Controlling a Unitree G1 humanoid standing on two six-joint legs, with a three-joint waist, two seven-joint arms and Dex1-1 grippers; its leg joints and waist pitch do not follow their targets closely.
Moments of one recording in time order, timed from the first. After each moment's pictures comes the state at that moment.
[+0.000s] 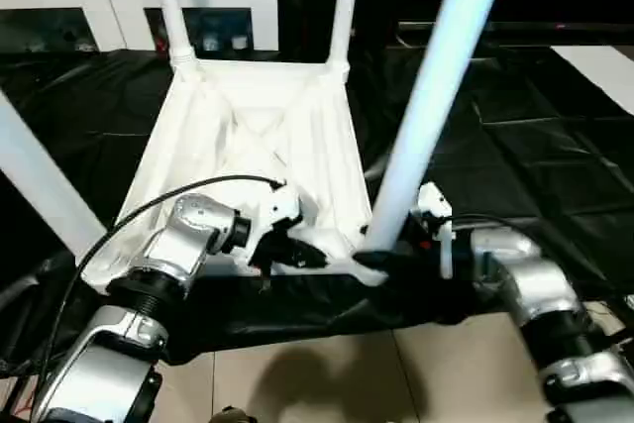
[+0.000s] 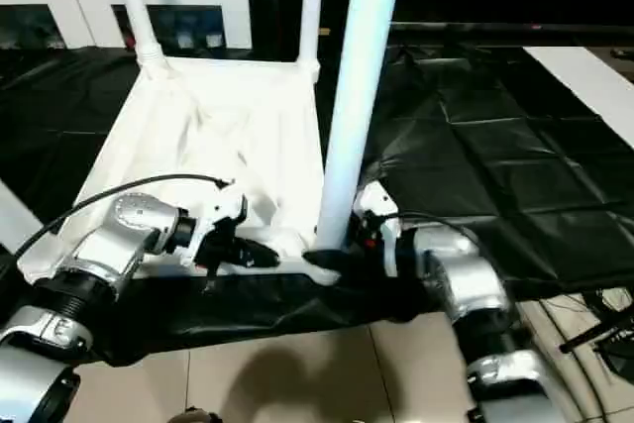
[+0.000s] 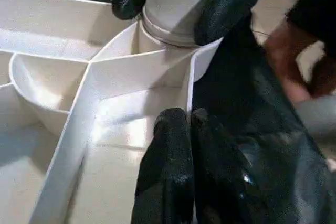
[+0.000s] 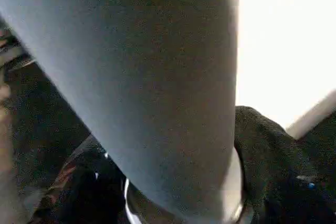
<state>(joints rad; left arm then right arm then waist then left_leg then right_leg) -0.64 0.29 -0.22 0.67 0.04 0.15 -1.21 -0.48 -0.20 0.02 0.61 0.16 0.18 0.99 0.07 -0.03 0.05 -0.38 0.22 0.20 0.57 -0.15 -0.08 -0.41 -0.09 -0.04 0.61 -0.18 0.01</state>
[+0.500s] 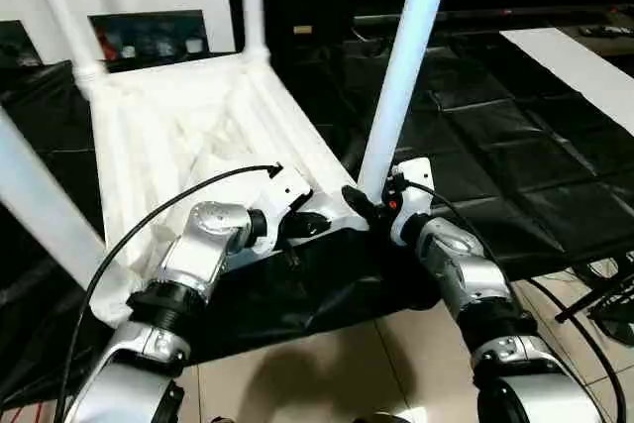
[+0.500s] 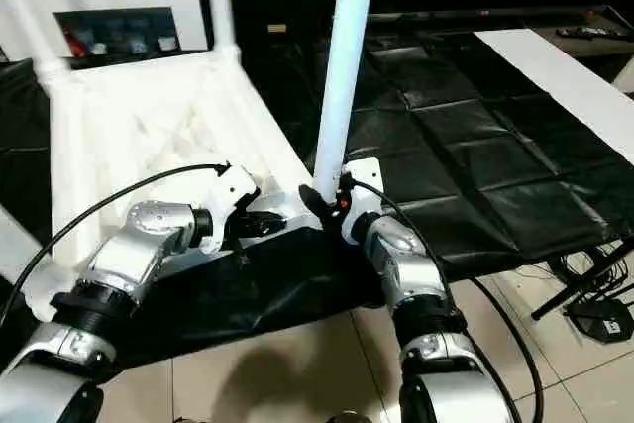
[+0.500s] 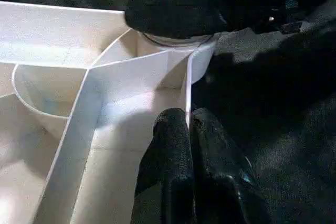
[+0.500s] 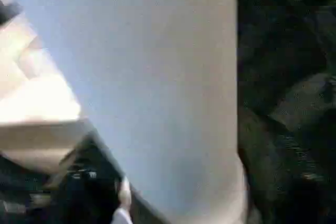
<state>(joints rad) -0.57 0.19 -0.18 0.50 0.07 0.31 -0.93 -0.60 -0.02 -0.09 0.80 0.16 0.07 0.57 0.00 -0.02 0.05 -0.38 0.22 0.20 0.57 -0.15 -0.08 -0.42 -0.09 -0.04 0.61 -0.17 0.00</state>
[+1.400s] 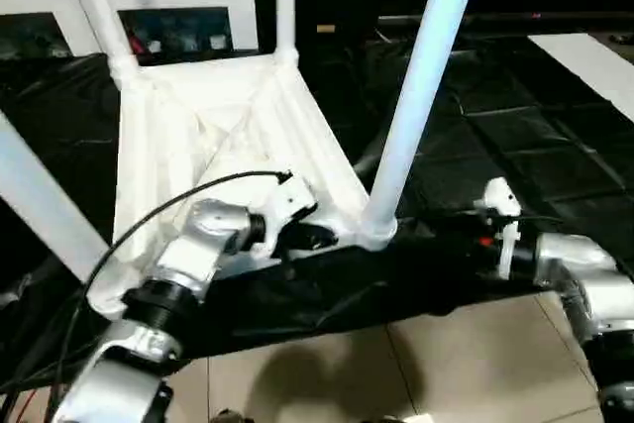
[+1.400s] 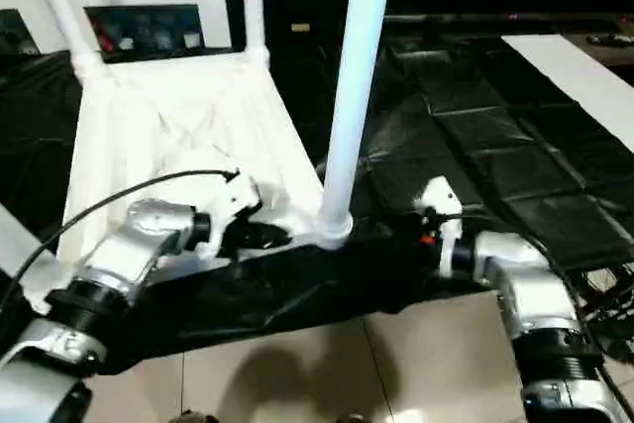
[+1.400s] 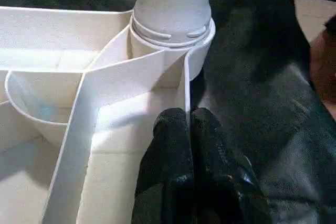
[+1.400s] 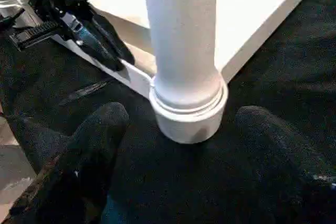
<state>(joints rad) -0.60 0.26 -0.24 0.55 0.04 0.21 -1.12 -0.37 -0.49 -0.01 0.43 0.25 0.21 1.17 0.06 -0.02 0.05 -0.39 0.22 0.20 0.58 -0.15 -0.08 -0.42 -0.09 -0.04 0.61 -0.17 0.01</state>
